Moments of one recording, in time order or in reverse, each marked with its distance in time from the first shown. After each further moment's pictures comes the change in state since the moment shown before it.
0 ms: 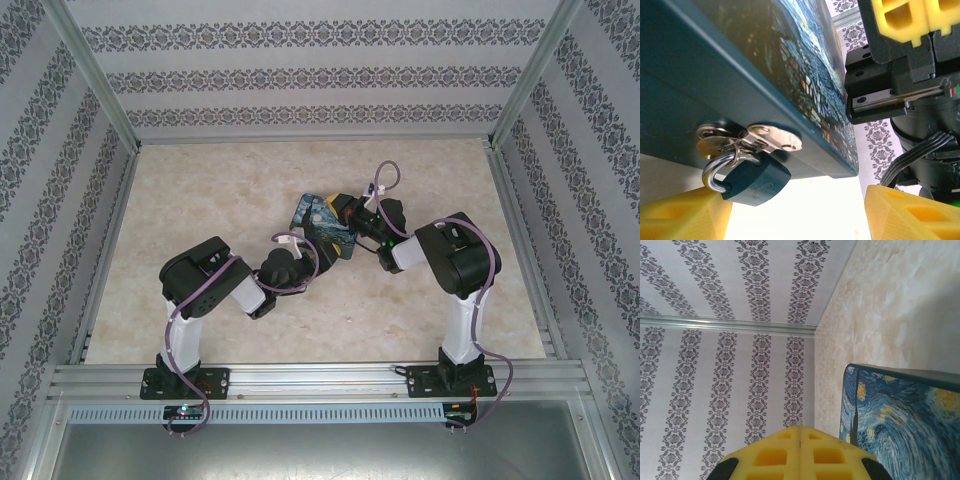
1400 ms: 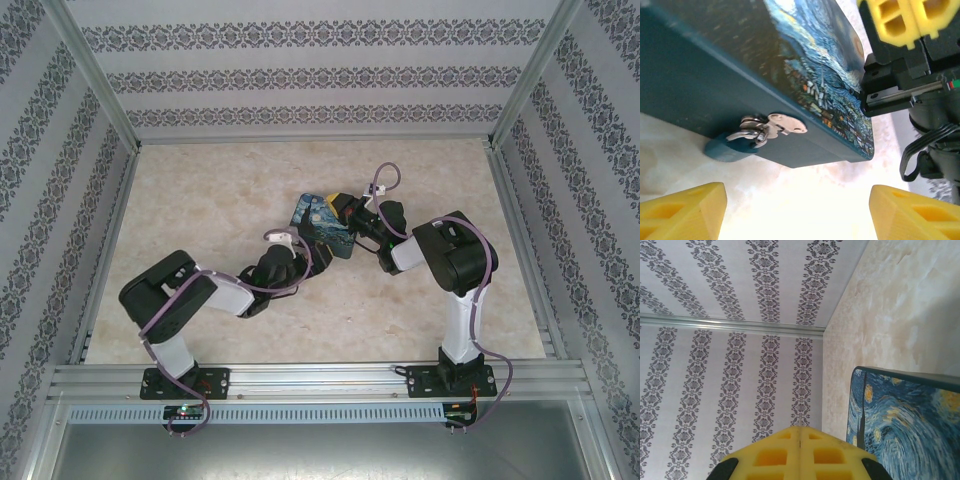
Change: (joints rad) left arm -0.013 -0.290 -0.013 -0.476 -0.117 0.190; right arm -0.006 0.029 -0.005 0.079 -0.001 0.022
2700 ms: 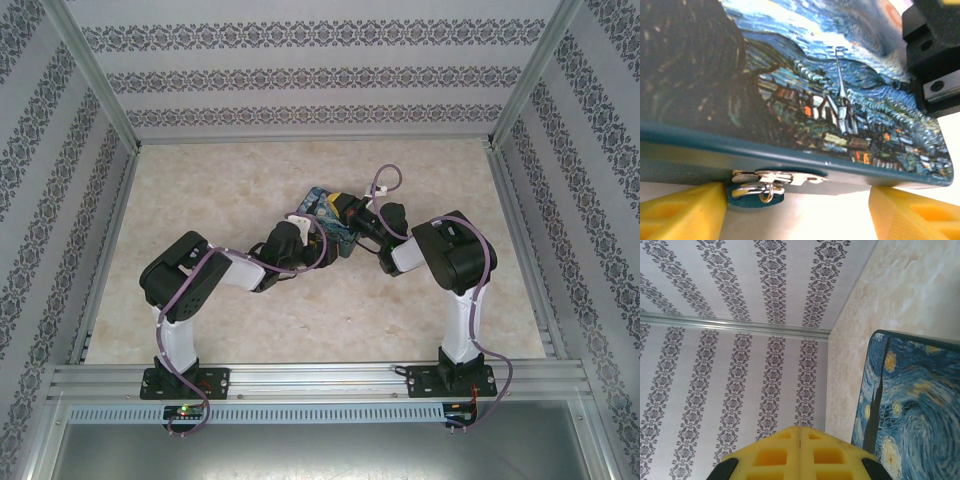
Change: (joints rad) left arm 0.106 0.188 0.206 -0.110 0.208 0.393; right arm -0.006 0.014 -0.013 0.056 0.002 0.003
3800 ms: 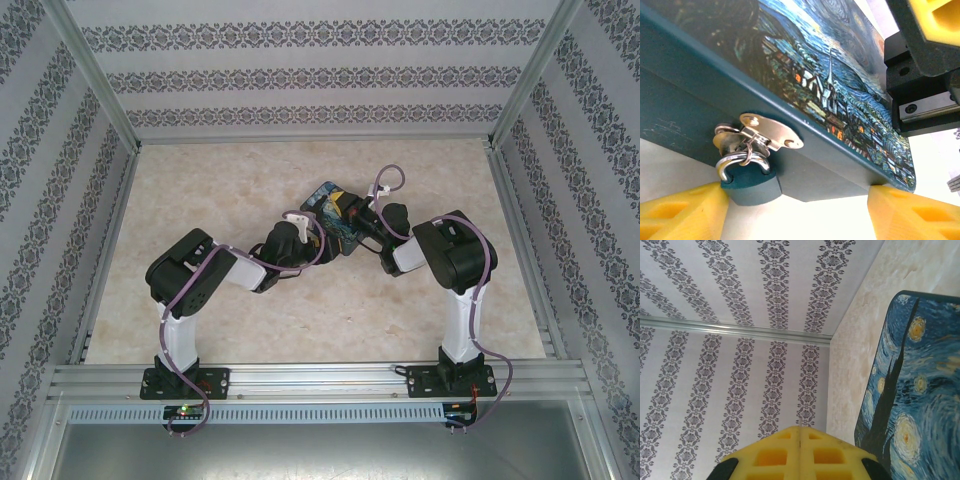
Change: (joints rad) left arm 0.007 0.043 0.001 0.114 0.056 -0.142; right arm -0.006 0.004 -0.007 0.024 0.005 0.001
